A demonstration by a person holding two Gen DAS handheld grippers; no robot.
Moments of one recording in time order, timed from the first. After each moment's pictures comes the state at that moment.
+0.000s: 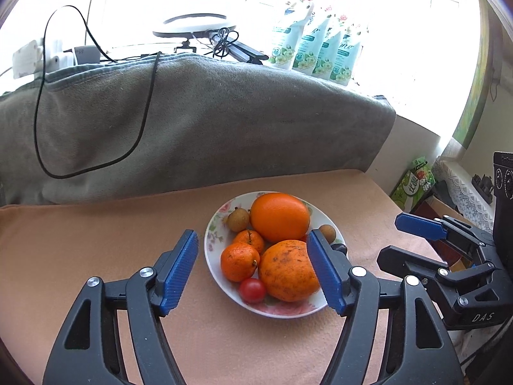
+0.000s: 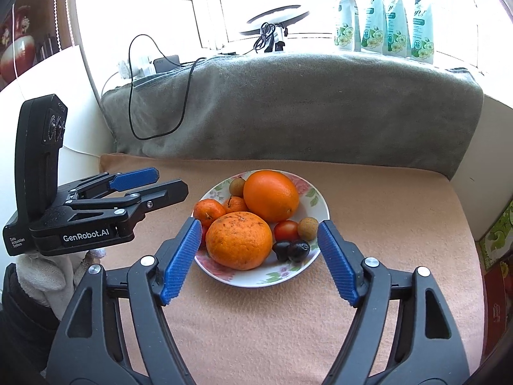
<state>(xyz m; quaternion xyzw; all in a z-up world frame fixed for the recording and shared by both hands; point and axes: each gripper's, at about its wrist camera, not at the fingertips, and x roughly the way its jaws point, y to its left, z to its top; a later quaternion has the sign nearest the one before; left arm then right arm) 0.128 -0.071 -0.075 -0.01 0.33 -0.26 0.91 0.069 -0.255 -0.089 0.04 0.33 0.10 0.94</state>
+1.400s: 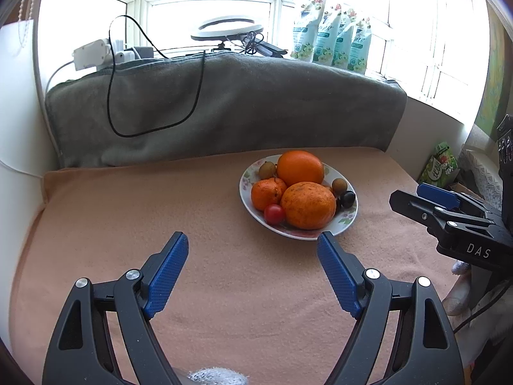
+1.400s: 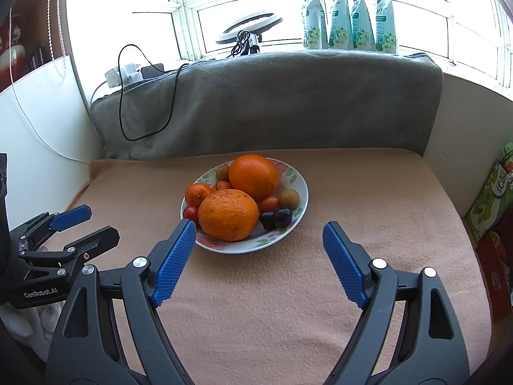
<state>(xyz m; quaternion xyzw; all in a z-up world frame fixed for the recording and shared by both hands) 0.043 -0.048 -0.080 0.02 0.33 -0.17 0.93 0.022 -0.257 -0.099 0.06 0.31 0.04 0.95</state>
